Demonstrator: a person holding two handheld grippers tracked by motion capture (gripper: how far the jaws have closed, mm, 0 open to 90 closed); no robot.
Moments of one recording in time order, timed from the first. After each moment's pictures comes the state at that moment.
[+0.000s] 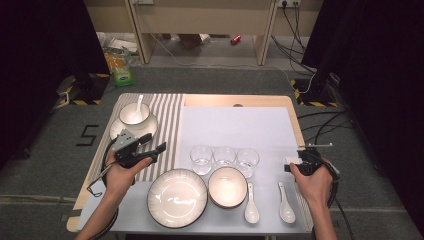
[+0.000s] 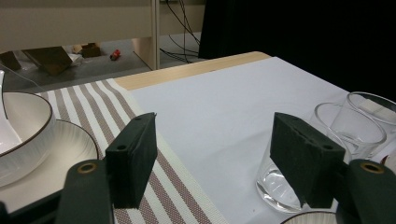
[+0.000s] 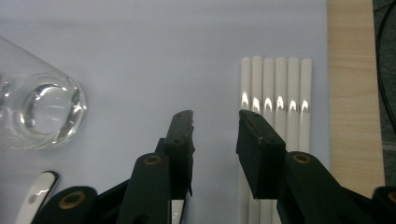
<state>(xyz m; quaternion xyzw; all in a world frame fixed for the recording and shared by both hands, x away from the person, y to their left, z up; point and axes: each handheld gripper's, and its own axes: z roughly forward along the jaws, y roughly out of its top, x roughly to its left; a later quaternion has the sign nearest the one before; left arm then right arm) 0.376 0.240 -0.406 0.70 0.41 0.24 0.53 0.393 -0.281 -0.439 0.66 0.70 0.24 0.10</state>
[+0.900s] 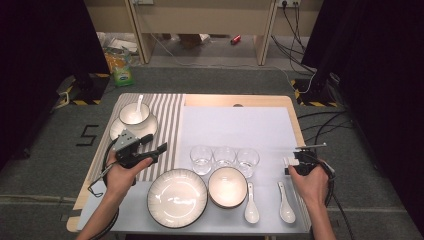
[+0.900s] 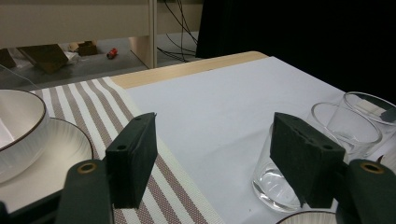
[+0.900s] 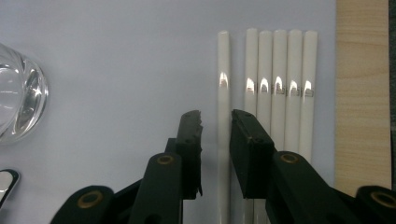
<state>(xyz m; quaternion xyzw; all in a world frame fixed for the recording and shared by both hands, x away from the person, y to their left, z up) 0.377 0.240 -0.408 0.70 0.41 0.23 0.54 0.402 -0.280 -0.454 0.67 0.71 0.20 0.09</state>
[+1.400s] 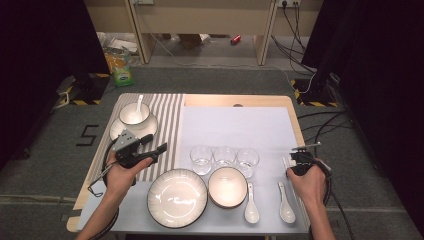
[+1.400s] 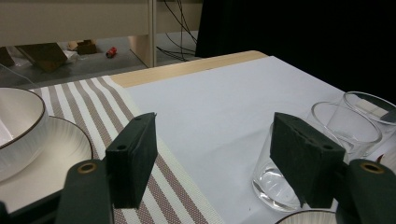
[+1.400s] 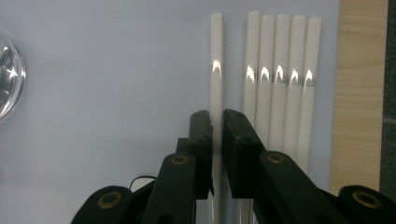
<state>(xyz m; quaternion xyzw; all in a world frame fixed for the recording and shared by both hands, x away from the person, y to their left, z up) 0.377 0.240 -0.409 0.70 0.41 0.23 0.54 0.403 -0.270 -0.455 0.66 0.73 0.15 0.10</state>
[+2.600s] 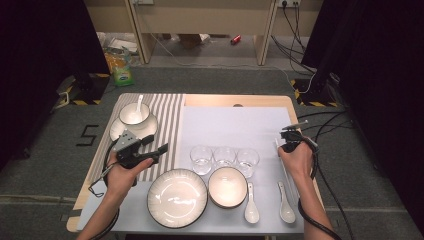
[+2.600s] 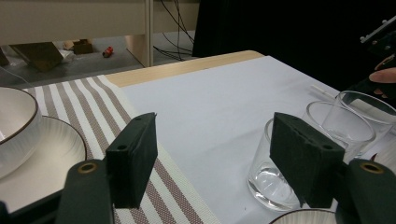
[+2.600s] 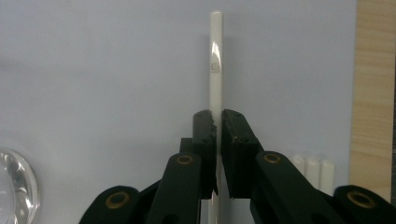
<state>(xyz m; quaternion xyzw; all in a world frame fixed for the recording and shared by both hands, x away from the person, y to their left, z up) 0.376 0.238 -0.409 0.70 0.41 0.22 0.54 0.476 -0.252 -0.447 0.65 0.73 0.16 0.12</state>
